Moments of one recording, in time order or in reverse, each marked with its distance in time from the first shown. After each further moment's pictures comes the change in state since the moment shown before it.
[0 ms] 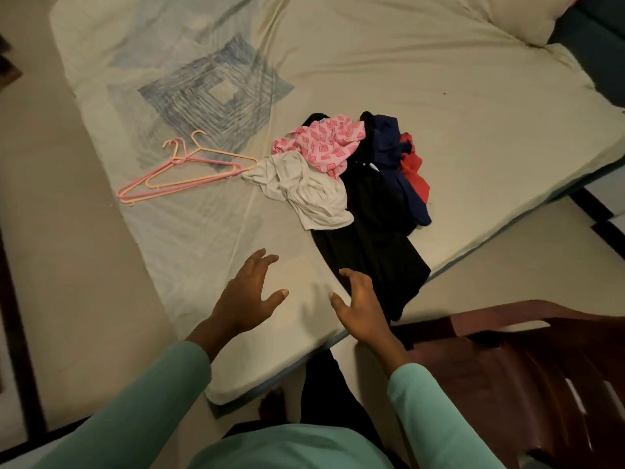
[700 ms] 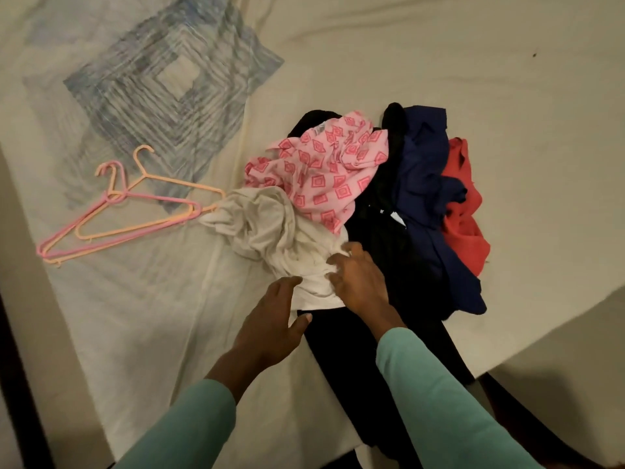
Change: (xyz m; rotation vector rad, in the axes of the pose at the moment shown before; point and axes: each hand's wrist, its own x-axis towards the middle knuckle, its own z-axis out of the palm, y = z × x) left_hand 0.290 0.022 0.062 -0.062 -0.161 -0.197; right_hand 0.382 0.032 -0.046 -0.397 -0.141 -0.084
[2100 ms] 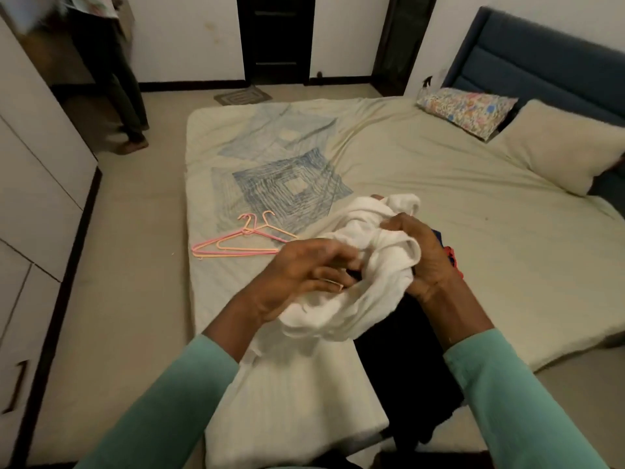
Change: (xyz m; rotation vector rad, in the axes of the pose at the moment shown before) left_hand -0.347 0.046 -0.185 -1.060 0.056 0.530; right_hand -0.353 -0.288 -0.153 1.491 -0.146 -0.164
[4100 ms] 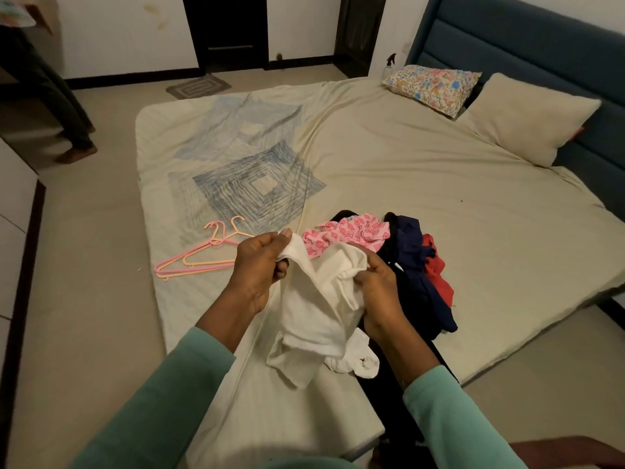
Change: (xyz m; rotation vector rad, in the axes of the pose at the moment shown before) left_hand 0.101 -0.026 -0.042 -0.085 0.554 -0.171; right_hand 0.074 0.071 -0.054 -0.314 0.444 -0.169
